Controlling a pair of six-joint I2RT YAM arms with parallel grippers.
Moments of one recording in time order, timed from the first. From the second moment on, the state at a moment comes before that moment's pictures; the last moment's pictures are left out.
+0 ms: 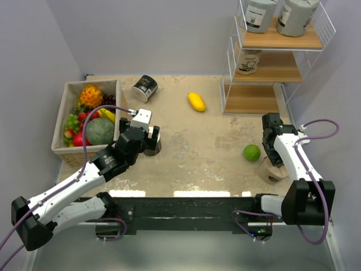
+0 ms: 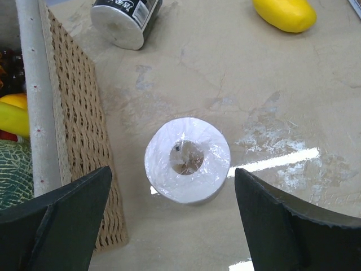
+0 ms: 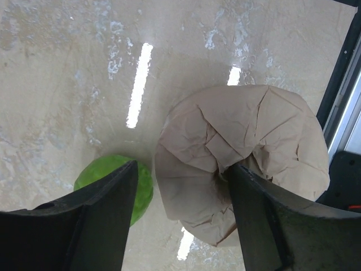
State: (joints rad) left arm -0.79 0.93 0.79 -0.32 -0.61 -0.15; right arm -0.03 1.23 0.93 -1.07 0.64 1.24
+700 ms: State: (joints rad) left arm -0.79 0.86 0.79 -0.32 -0.59 -0.15; right arm -0.03 1.19 0.91 -1.09 0.70 1.24
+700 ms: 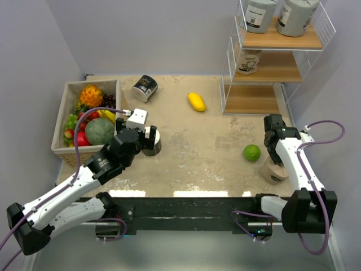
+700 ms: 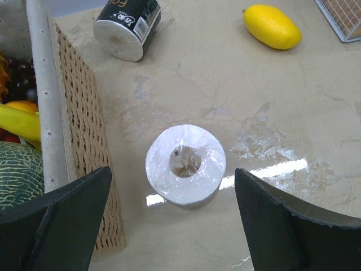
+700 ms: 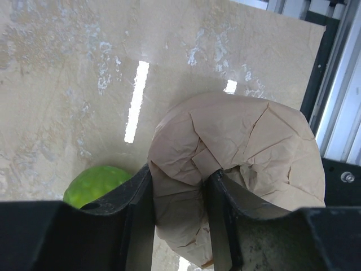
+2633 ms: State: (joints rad) left arm -0.63 1.07 0.90 0.27 0.52 -0.75; right arm 0.21 0.99 0.72 0.73 -0.88 1.33
